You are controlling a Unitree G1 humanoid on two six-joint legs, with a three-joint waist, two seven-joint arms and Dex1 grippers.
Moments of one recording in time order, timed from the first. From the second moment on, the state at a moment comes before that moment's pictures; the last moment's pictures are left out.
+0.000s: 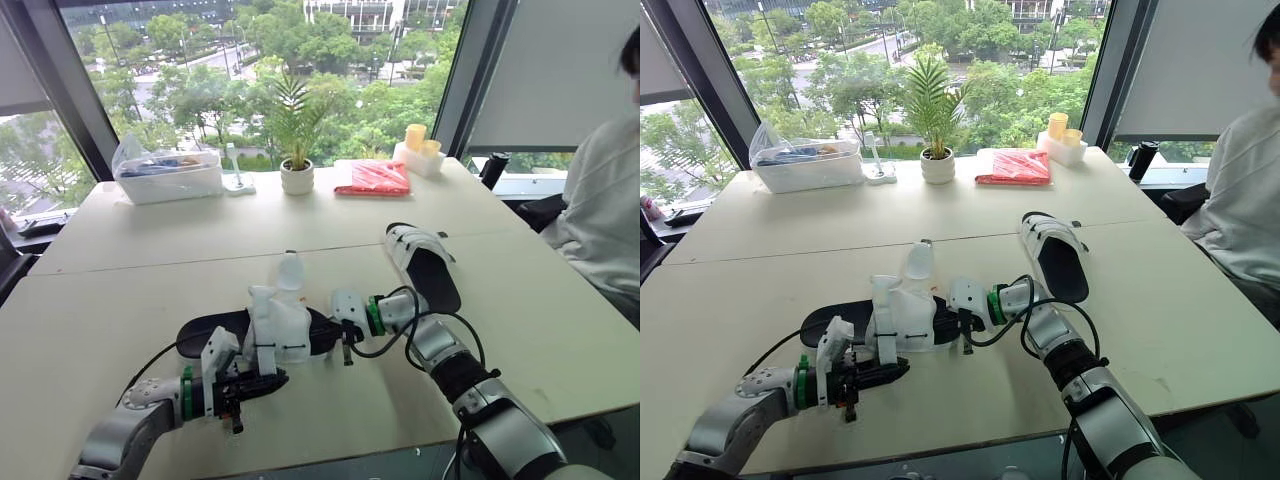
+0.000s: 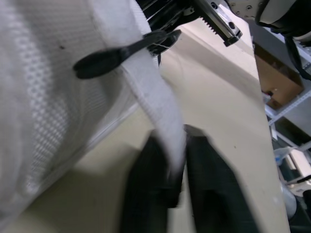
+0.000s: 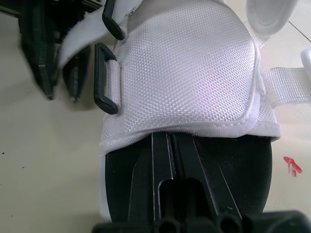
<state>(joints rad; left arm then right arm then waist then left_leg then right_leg) -0.03 0.56 -0.02 -0.13 -0.56 0.51 -1.06 -0.72 -0.28 0.36 0.59 -0.03 -0.19 1.19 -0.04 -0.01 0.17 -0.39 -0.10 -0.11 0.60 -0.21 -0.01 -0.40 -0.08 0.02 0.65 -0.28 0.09</state>
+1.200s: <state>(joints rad) -0.24 0.77 0.10 -0.24 -0.80 0.58 -1.18 -0.75 -0.26 0.37 0.62 -0.03 -0.20 1.20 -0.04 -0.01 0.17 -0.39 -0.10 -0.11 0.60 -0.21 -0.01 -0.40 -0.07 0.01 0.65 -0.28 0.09</state>
